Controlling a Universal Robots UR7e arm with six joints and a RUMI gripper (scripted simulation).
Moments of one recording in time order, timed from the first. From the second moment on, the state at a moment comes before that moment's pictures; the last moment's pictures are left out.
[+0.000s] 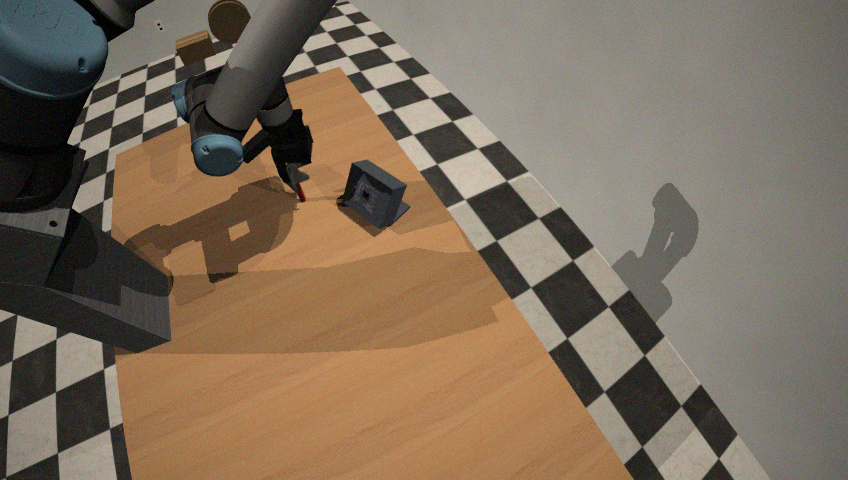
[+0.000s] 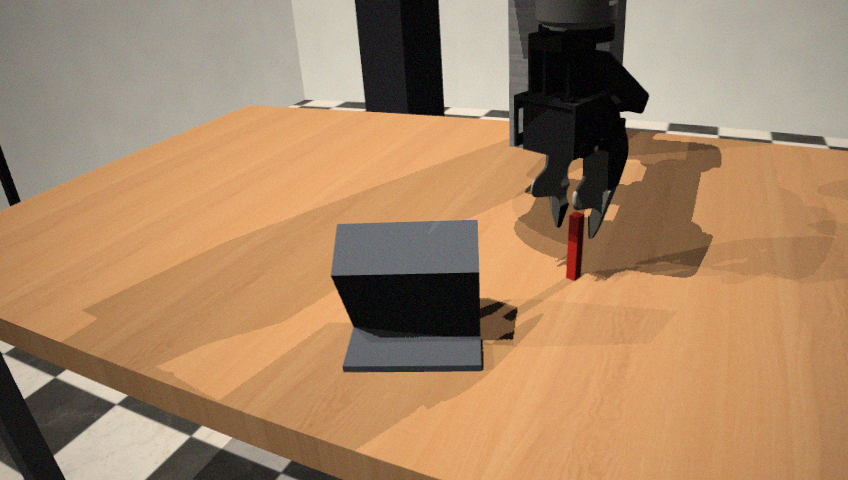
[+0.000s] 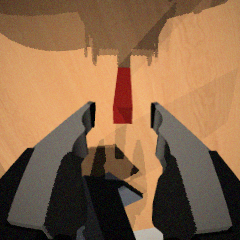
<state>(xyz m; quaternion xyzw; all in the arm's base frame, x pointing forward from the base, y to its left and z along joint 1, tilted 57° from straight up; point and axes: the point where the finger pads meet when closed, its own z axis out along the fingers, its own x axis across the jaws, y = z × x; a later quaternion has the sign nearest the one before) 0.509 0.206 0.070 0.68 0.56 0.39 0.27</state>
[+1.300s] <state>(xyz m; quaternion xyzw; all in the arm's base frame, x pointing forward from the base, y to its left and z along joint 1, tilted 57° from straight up) 0.446 0.201 0.111 0.68 0.56 0.39 0.27</state>
